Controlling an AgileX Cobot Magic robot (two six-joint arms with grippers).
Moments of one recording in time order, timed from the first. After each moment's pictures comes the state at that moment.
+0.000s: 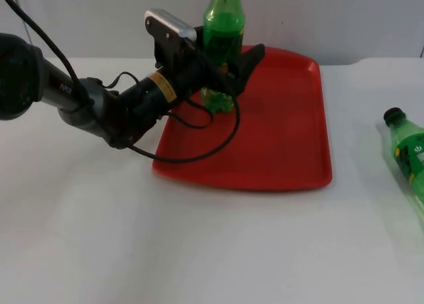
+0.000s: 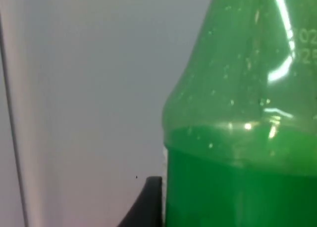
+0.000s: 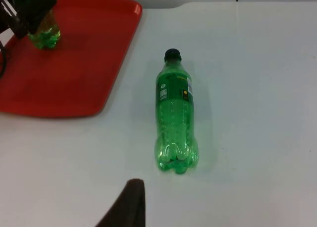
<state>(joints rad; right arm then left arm) 0.07 0.00 -0.52 0.03 1.08 -0.01 -0.28 2.75 -1.82 0.62 -1.21 -0.36</state>
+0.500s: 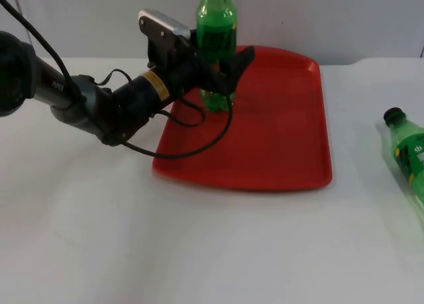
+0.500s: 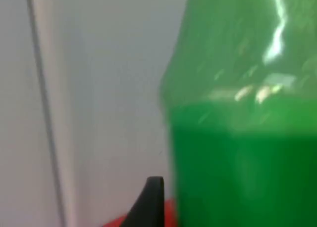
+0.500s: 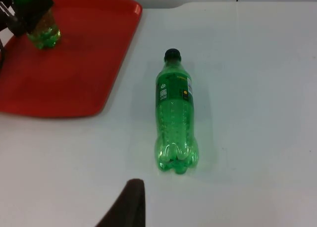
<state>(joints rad) 0.07 0.00 -0.52 0.03 1.08 -0.01 -0.25 2.75 -1.82 0.62 -1.12 -0.38</state>
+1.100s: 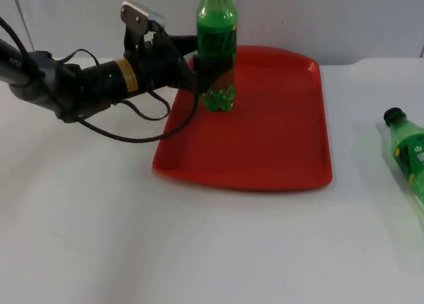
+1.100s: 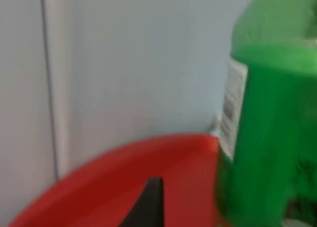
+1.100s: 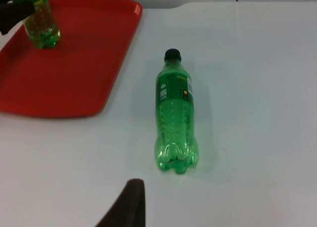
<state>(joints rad) 0.07 0.00 -0.52 0.03 1.08 -0.01 -0.13 2.68 -1.82 1.04 -1.06 -0.72</state>
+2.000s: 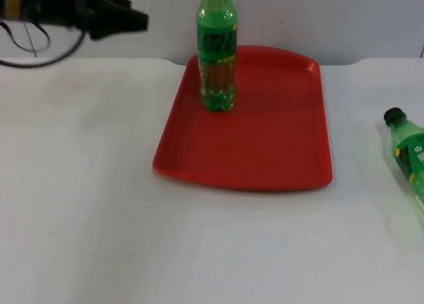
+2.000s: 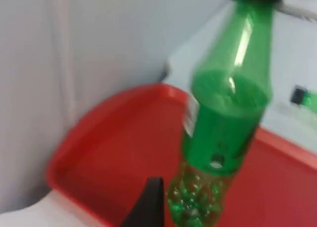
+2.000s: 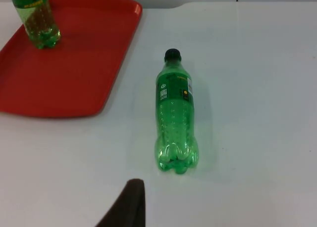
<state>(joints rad) 0.07 0.00 -0.52 0.03 1.08 -0.01 0.13 2.34 -1.82 1.72 -1.20 -1.37</state>
